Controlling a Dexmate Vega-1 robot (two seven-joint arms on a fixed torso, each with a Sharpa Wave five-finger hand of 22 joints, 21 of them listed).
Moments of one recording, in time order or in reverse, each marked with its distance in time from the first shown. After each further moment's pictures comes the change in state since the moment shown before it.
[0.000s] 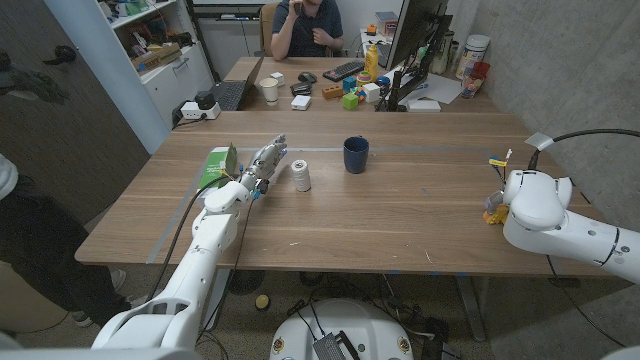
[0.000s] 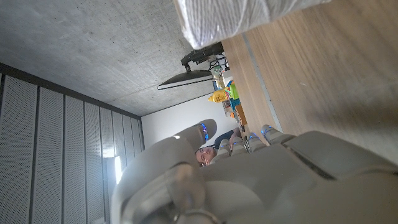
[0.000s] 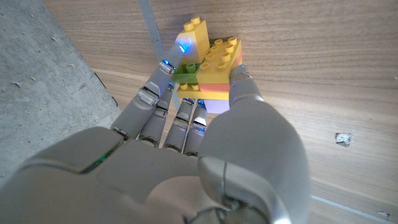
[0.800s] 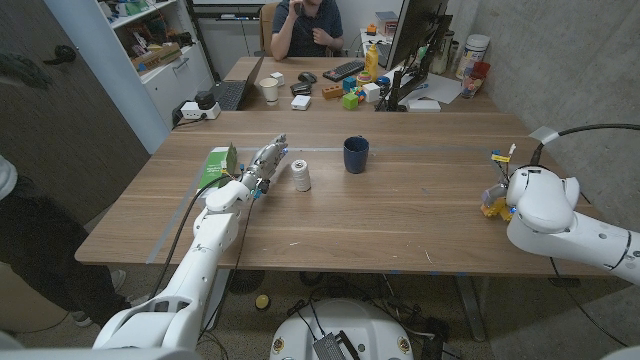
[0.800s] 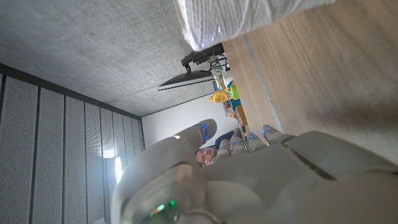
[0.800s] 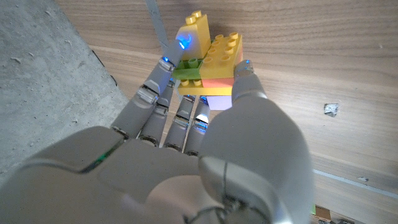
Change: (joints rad) left arm 0.000 -0.005 0.000 -0.001 0.006 -0.001 0.000; left_hand 0.000 0.000 -0.003 -0.003 0.000 0.000 0.000 0.000 0.000 0.000 0.000 0.000 0.000 0.000 0.000 0.000 0.000 0.000 0.000 0.000 0.000; right arm -0.092 -0.007 0.106 -0.078 -0.042 0.002 -0.058; right_hand 0.014 -0.010 -0.017 0.006 -0.013 0.069 -0.006 0.006 0.005 0.072 0.011 0.060 0.031 0.058 0.003 0.012 0.040 0.031 -0.012 0.029 0.008
